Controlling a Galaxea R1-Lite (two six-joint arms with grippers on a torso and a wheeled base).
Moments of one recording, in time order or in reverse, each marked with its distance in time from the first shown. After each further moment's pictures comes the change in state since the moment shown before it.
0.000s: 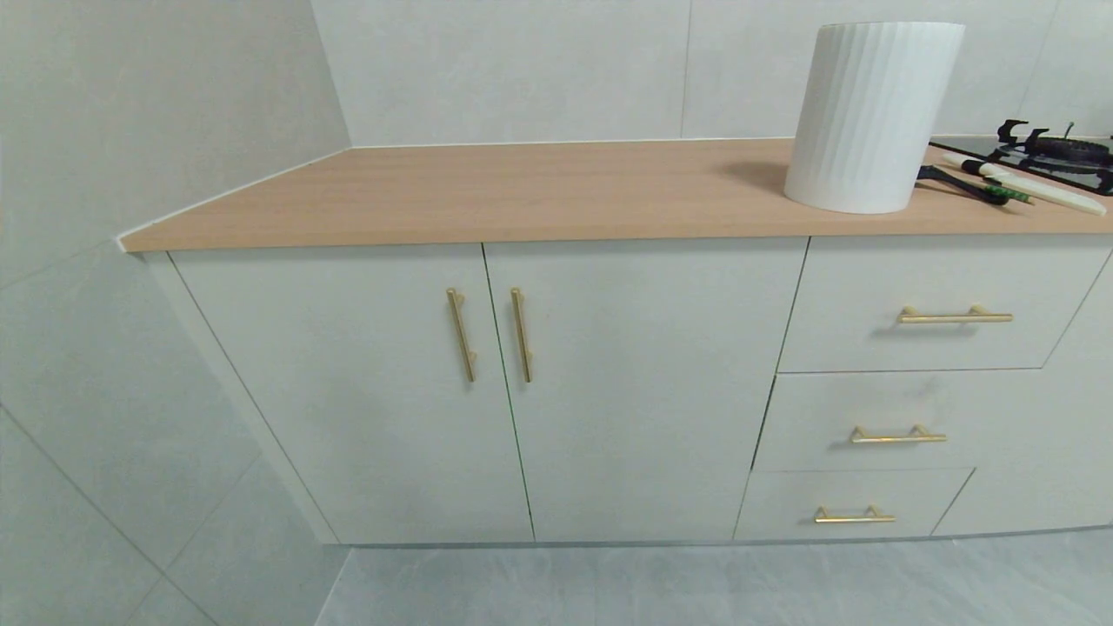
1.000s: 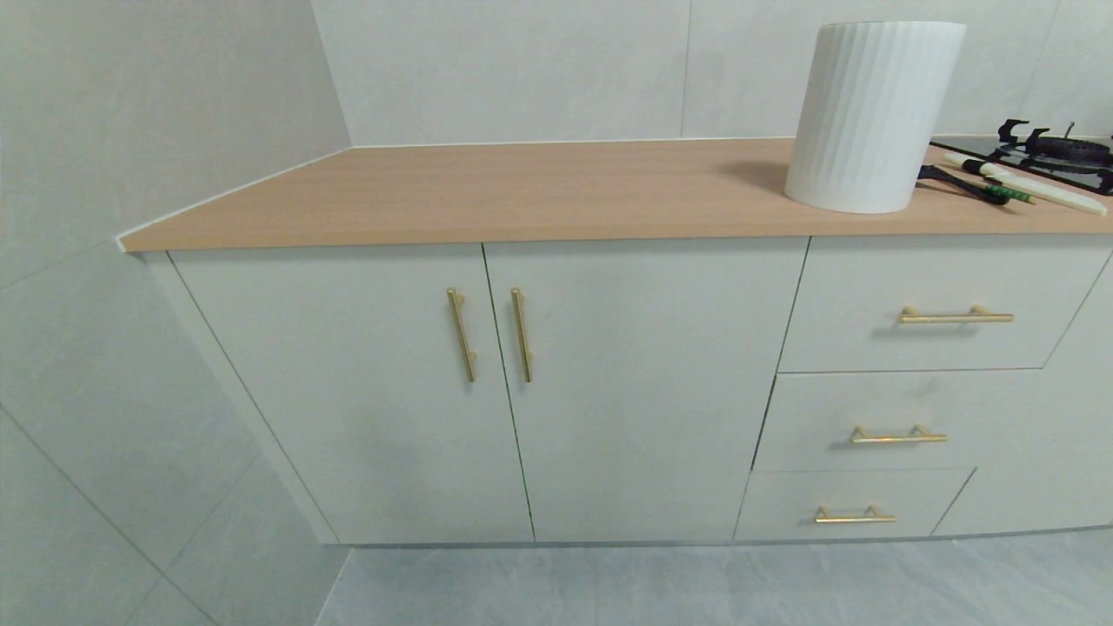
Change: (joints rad) left arm 0.152 -0.138 0.349 -0.128 -0.372 -0.066; right arm -0.014 -0.066 0.373 0.040 0.240 0.185
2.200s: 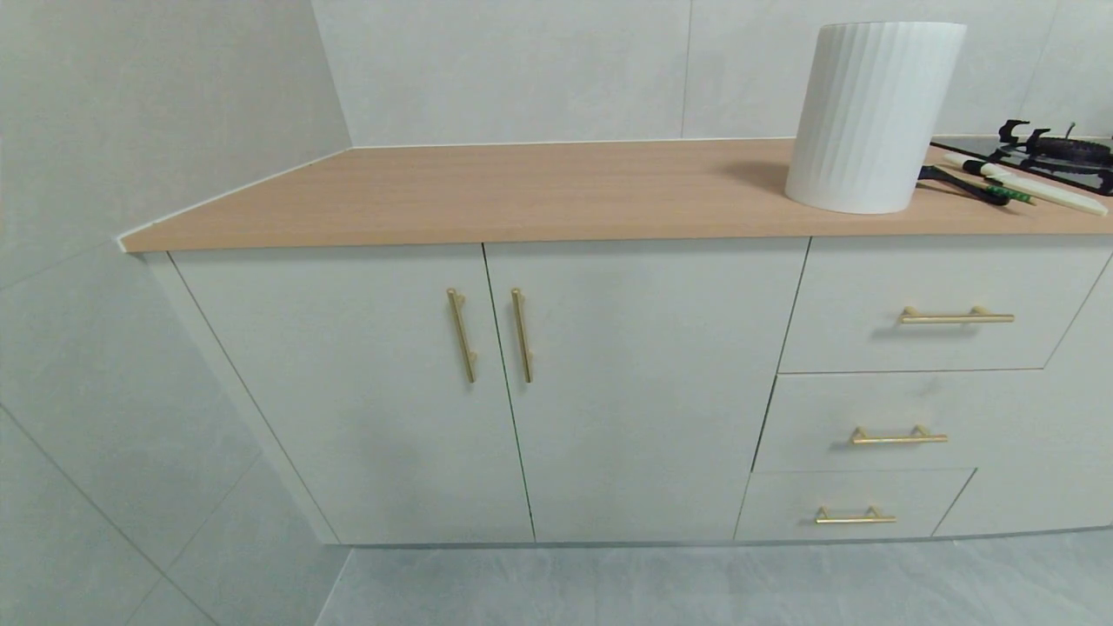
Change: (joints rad) left arm 0.001 0.000 0.001 -0.001 0.002 -0.072; right arm 0.003 0.000 0.000 0.000 0.012 0.000
